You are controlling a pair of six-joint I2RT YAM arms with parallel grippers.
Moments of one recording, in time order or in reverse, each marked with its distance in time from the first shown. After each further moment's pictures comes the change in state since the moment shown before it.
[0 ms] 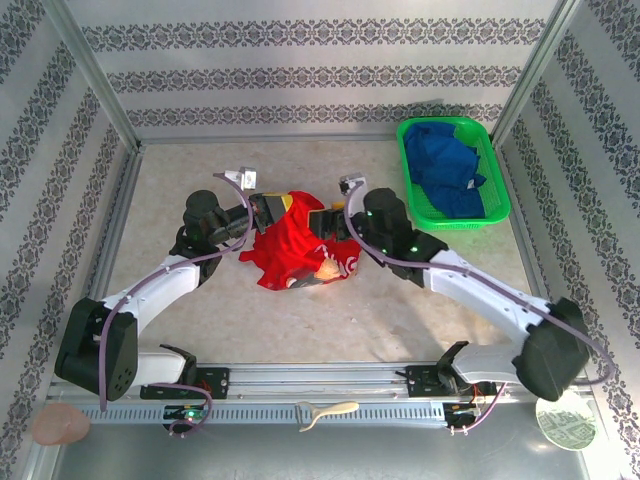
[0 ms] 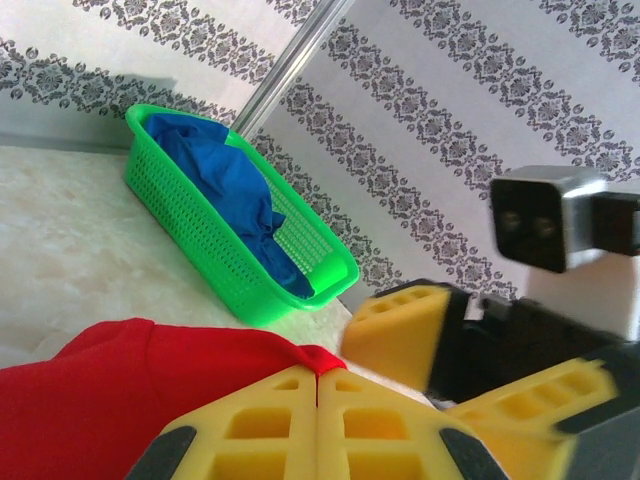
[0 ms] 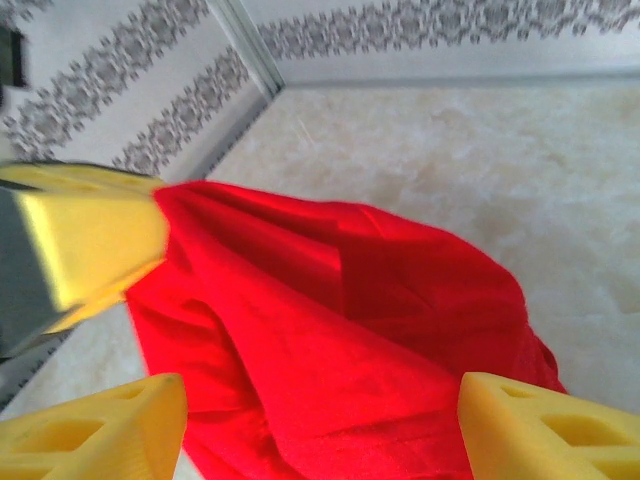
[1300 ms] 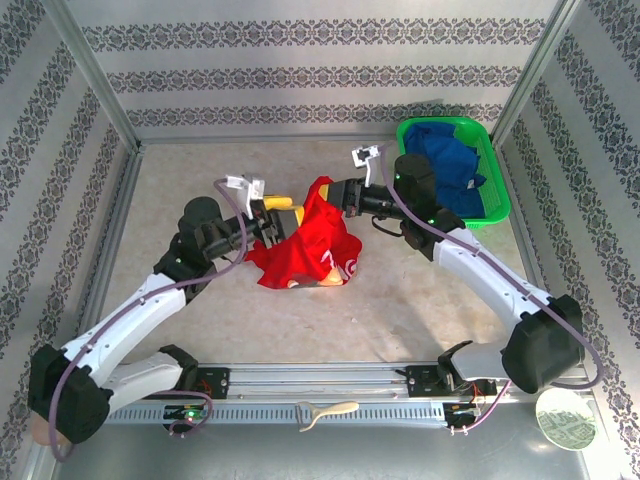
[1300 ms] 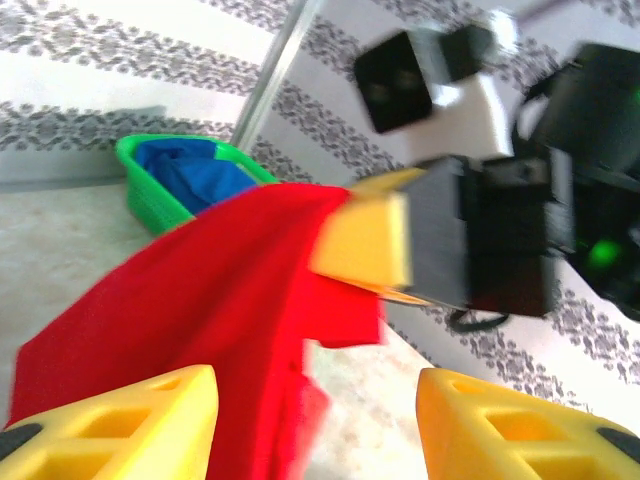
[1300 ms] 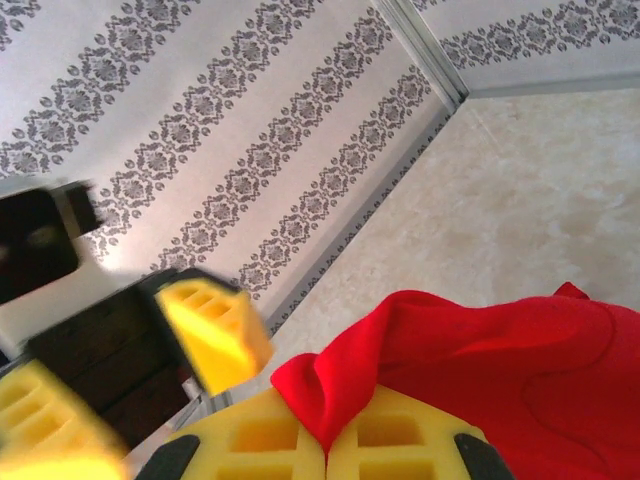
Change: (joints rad) left arm -0.202 -0.245 0.093 -0.401 -0.234 0.224; right arm -0.227 0.026 0.111 0.101 -0.585 0.194
